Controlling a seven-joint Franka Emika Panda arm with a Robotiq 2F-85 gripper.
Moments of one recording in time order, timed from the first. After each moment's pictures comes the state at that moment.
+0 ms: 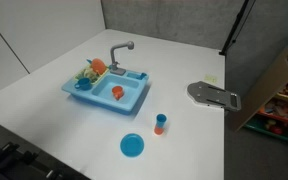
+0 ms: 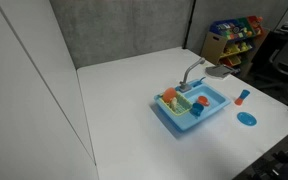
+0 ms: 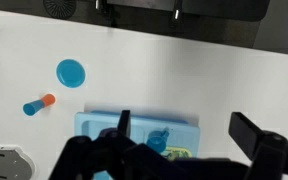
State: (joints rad) arm 0.08 -0.68 0.16 -2.60 0.01 1.87 0.12
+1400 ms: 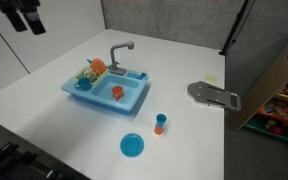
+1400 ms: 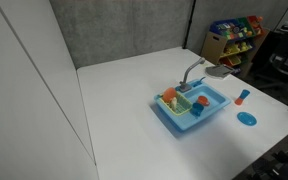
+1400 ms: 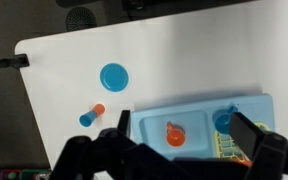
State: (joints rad) arm -0.09 -0.43 0.09 -2.43 -0.12 1.91 0.24
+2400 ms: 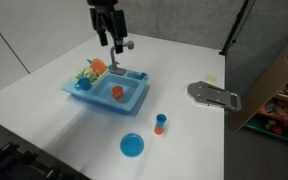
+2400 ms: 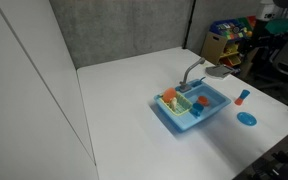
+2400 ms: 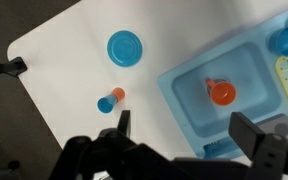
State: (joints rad) arm -0.13 0.10 -0.08 -2.07 -0.14 2.05 0.36
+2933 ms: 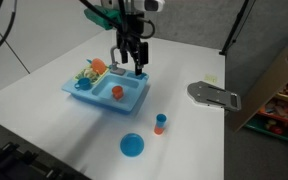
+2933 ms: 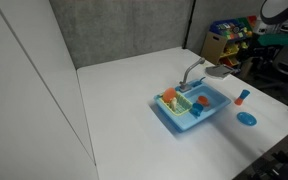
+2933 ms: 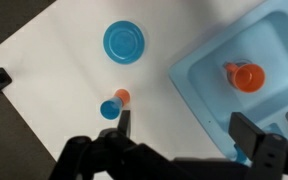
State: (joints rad) arm -0.17 0.28 -0.17 -2.00 -0.03 2.14 0.30
